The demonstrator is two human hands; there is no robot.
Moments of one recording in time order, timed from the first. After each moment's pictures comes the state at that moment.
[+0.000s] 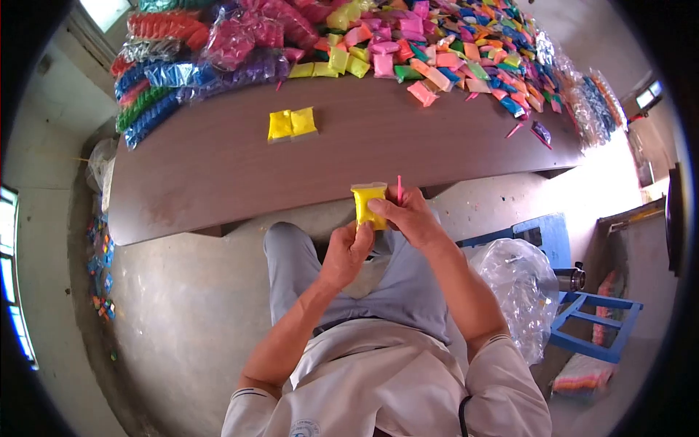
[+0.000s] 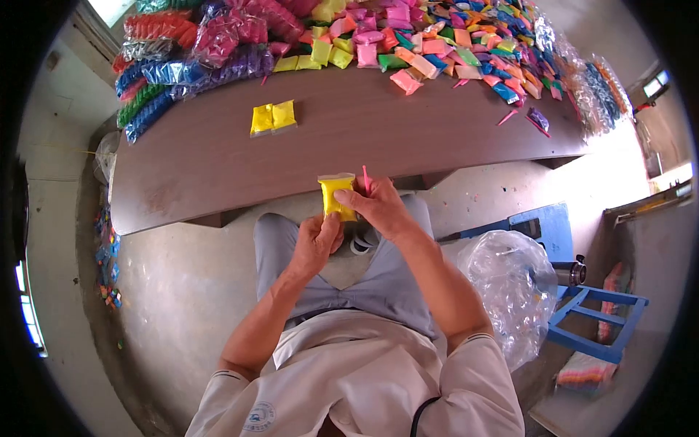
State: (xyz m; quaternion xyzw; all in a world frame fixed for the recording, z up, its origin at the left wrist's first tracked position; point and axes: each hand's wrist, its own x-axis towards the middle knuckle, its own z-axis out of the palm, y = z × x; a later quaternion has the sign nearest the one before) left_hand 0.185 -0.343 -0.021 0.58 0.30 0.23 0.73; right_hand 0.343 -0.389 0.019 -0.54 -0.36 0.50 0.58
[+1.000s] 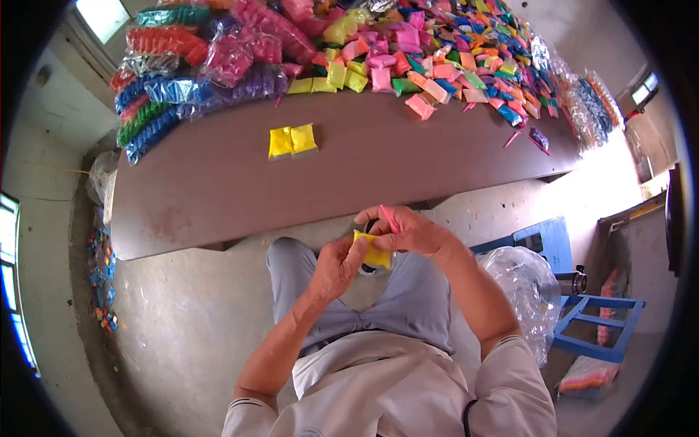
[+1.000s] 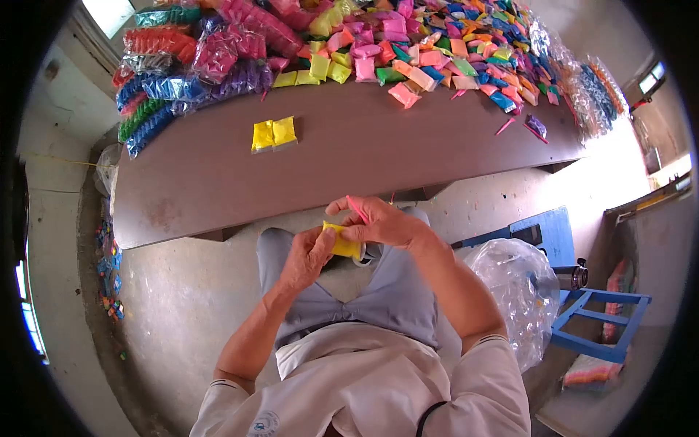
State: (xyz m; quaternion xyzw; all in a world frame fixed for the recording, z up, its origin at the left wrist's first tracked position) left_hand 0.165 -0.321 -0.001 0.66 0.31 0.16 0.66; right_hand 0.361 -0.388 0.027 -0.44 -0.41 0.65 0.47
